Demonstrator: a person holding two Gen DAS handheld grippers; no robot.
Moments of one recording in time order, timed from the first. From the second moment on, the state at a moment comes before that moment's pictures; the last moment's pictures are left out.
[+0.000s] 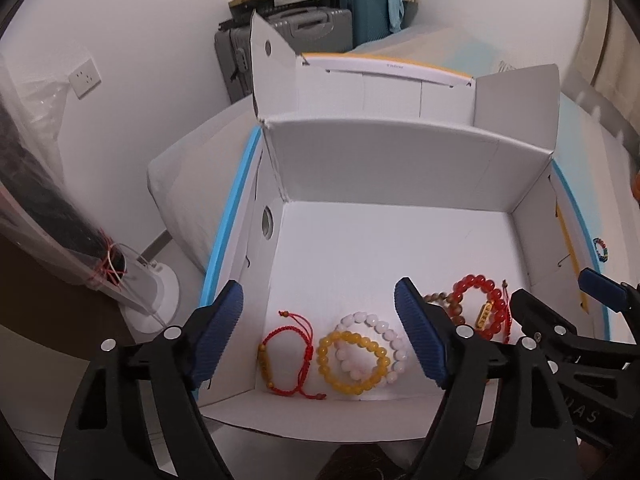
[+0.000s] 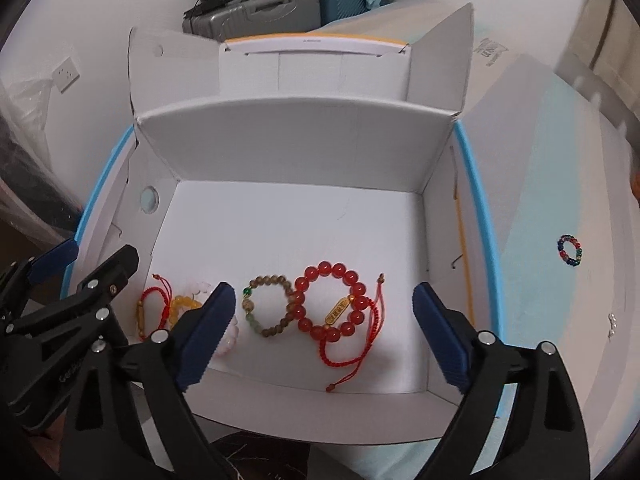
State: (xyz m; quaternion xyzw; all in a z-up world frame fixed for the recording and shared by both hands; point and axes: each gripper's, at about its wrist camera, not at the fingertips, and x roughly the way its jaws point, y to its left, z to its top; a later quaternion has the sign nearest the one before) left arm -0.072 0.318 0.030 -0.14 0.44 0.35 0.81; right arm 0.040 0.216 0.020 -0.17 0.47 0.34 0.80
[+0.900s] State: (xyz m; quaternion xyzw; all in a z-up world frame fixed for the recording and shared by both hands) left arm 0.010 0.218 0.067 -0.09 0.42 0.29 0.85; right arm 0.122 0.061 0.064 -0.08 0.45 0.22 0.86
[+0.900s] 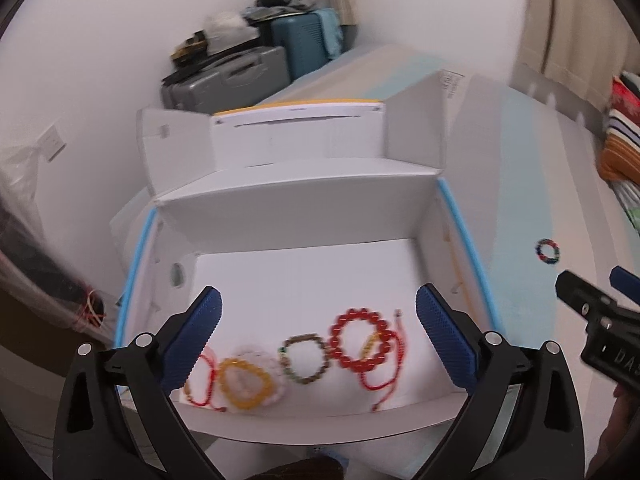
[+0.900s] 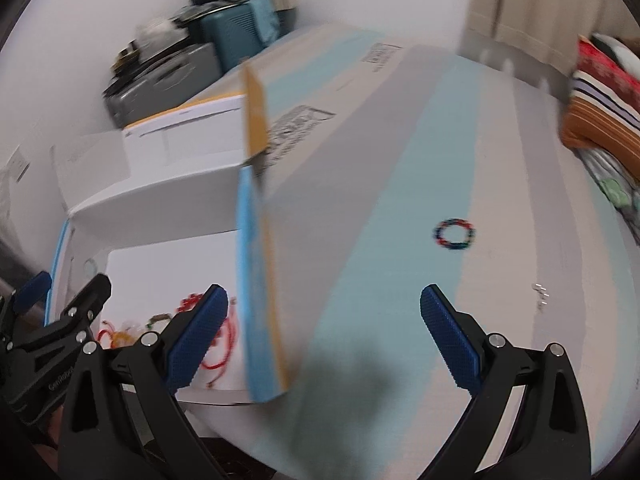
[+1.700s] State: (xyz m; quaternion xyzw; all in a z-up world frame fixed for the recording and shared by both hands) left arm 0.122 0.107 0.050 -0.07 0.46 0.19 0.86; right arm 0.193 -0.084 0.053 -0.04 0.46 0.11 0.88
